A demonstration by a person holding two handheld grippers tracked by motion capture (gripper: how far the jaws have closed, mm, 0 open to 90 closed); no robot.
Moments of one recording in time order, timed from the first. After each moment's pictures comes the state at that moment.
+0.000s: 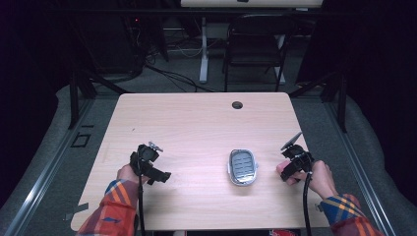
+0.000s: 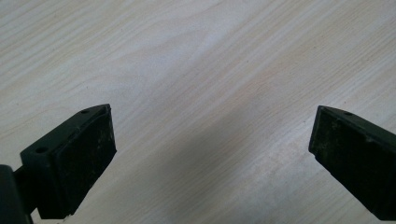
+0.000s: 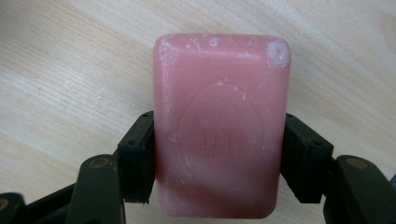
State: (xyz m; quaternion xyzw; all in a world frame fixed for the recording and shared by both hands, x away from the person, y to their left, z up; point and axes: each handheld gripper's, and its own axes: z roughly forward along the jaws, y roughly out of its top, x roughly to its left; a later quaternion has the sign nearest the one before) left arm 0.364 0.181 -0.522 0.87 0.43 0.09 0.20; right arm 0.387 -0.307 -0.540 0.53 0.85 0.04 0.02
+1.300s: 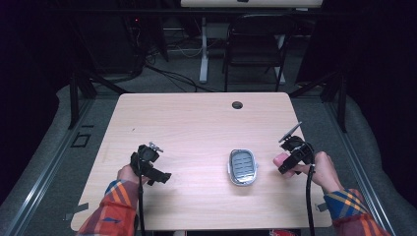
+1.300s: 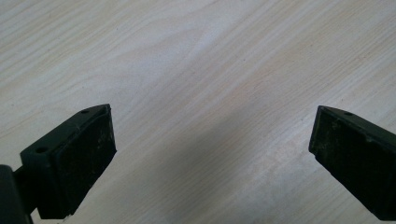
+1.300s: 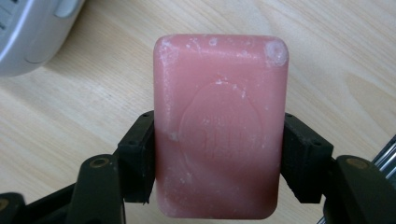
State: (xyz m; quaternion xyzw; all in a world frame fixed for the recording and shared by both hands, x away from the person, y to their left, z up) left arm 0.363 0.180 -0.522 0.88 0.43 0.09 0.20; right arm 0.388 -0.291 -0.498 0.48 0.87 0.08 0.03
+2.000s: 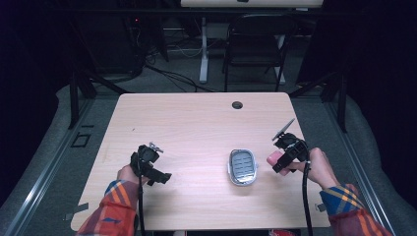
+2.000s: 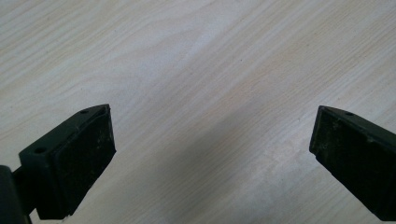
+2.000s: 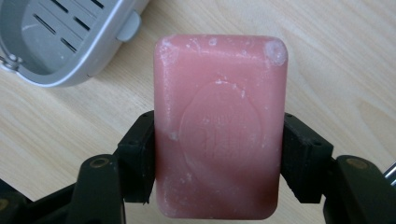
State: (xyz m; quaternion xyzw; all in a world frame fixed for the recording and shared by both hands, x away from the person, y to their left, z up) left arm 0.362 0.180 -0.522 0.88 0.42 0.09 0.21; right arm 0.389 -0.270 -0.481 0.45 0.89 0.08 0.02
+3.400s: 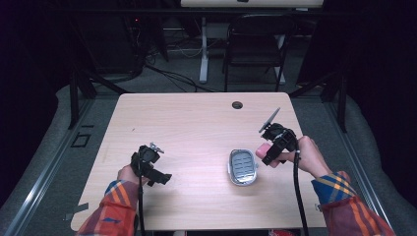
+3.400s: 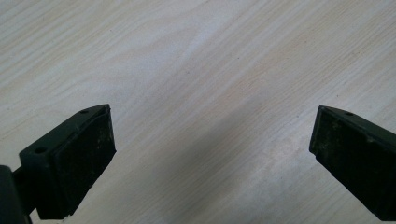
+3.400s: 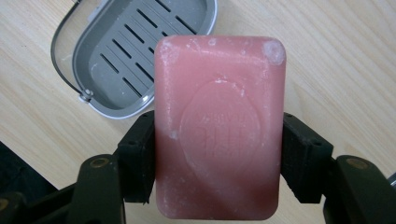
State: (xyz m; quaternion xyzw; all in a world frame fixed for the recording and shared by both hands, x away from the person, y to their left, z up) left arm 0.362 0.179 -0.522 0.88 0.42 0.09 0.20; right arm 0.399 -0.228 -0.448 0.41 0.91 0.08 0.02
